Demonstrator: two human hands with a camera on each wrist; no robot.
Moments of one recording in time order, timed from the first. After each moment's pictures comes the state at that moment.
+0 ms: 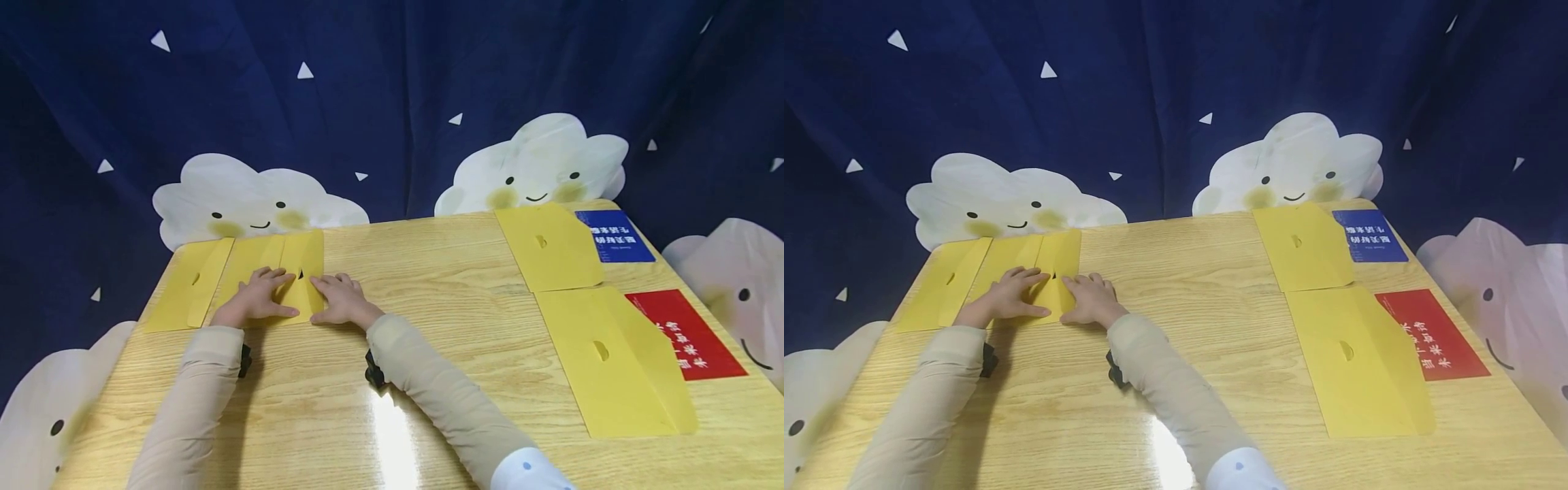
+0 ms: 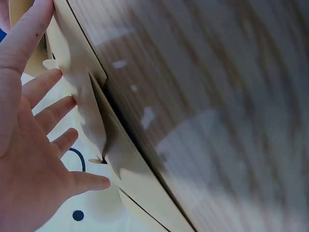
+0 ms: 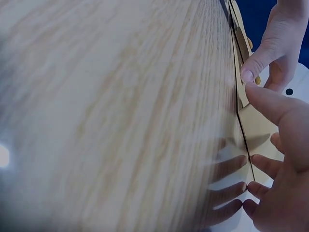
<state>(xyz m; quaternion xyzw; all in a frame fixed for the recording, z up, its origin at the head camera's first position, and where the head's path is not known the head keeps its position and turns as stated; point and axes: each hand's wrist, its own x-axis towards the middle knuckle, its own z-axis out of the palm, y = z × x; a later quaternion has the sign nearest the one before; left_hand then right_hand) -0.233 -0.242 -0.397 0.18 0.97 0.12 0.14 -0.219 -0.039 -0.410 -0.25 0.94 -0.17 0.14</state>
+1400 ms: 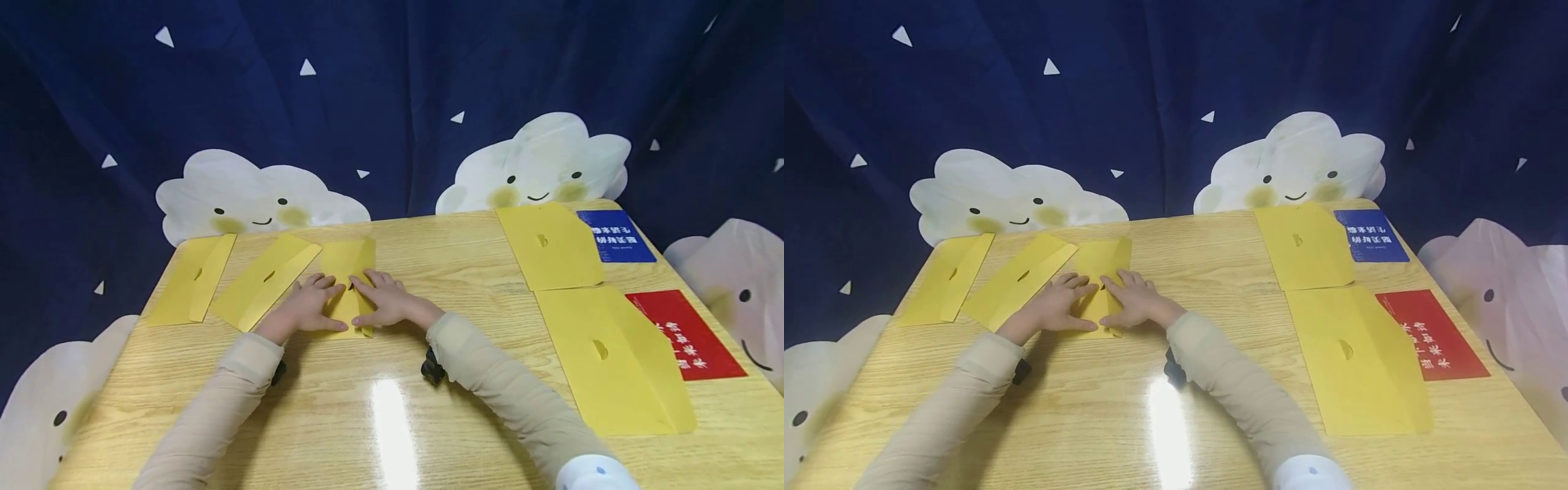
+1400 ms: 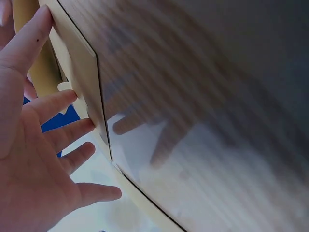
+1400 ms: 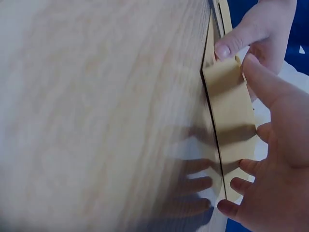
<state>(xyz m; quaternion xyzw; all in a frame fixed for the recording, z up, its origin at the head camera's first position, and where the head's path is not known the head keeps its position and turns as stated) -0.203 -0.156 -0.399 0.27 0.95 0.05 0.11 -0.206 0.046 -0.402 -0.30 0.92 -0.17 0.19</state>
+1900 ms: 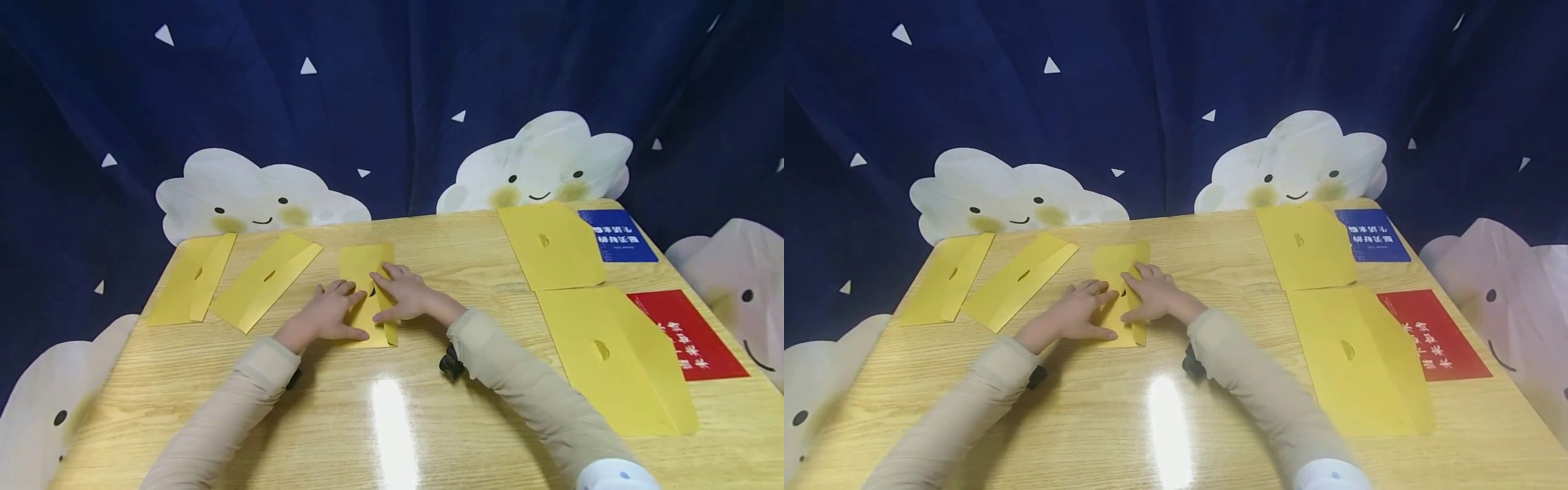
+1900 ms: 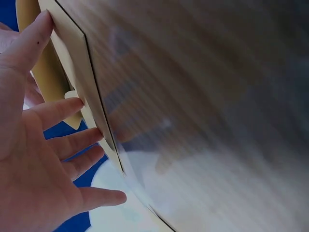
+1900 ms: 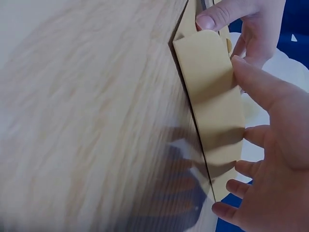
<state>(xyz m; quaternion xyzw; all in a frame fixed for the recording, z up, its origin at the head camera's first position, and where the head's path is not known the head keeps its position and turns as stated) -0.191 -0.123 -0.399 0.31 0.94 0.04 0.11 -0.208 0.076 -0.396 -0.29 0.93 -0.16 0.17</state>
